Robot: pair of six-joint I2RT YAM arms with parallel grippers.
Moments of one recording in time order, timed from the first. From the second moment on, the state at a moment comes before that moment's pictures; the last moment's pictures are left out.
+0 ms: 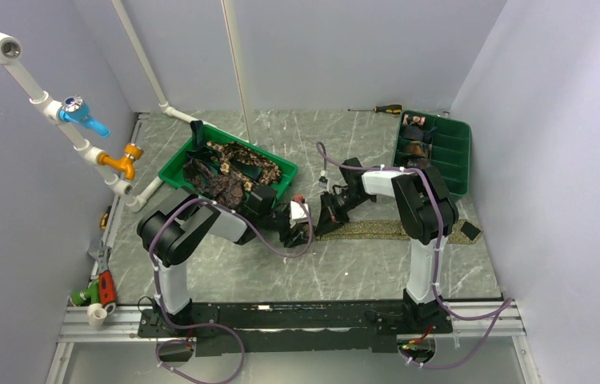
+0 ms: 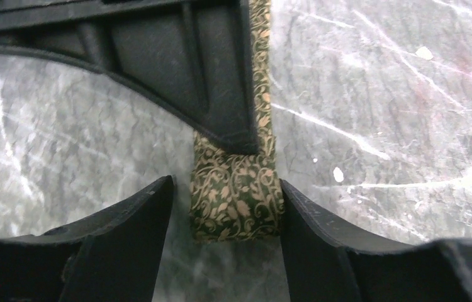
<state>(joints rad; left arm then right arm) -0.67 1.88 0.72 0.62 0.74 0.40 0.37 2.02 1.14 -0.55 -0.85 0.15</state>
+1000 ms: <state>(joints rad) -0.77 1.86 0.94 0.16 0.57 0.46 0.34 1.90 1.10 -0.53 -0.90 0.17</state>
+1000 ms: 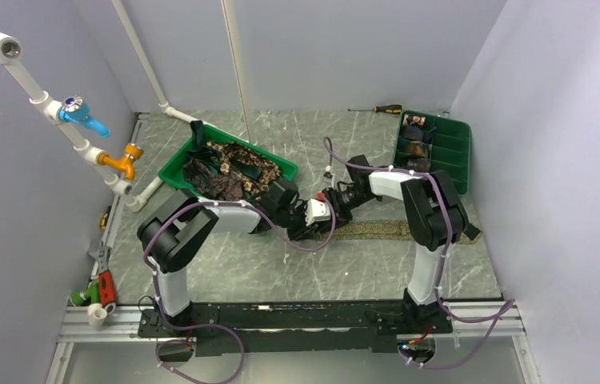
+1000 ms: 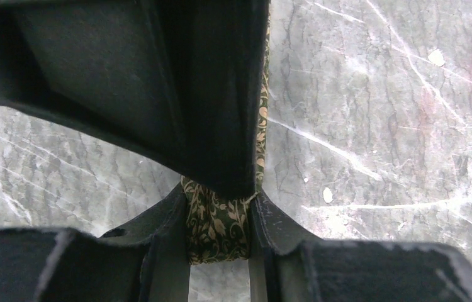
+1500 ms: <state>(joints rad) -0.77 1.86 0.95 0.16 0.56 0.49 0.29 1.97 1.12 -0.62 -0.85 0.09</state>
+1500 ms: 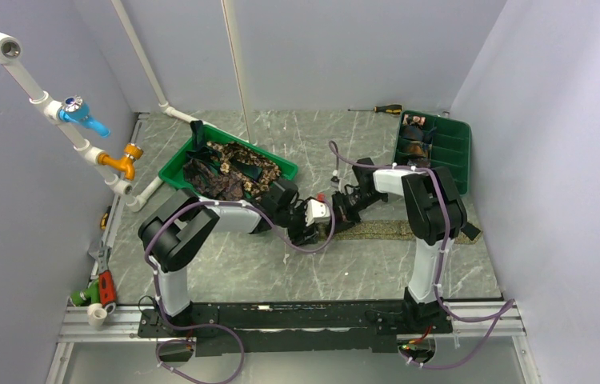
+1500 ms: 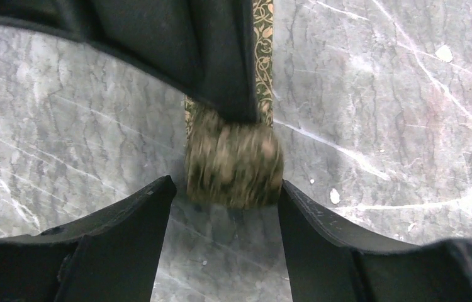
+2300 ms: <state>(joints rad) -0.78 1.95 0.95 0.35 0.70 0.53 0.26 2.01 1.14 -0.70 -0.84 0.05</state>
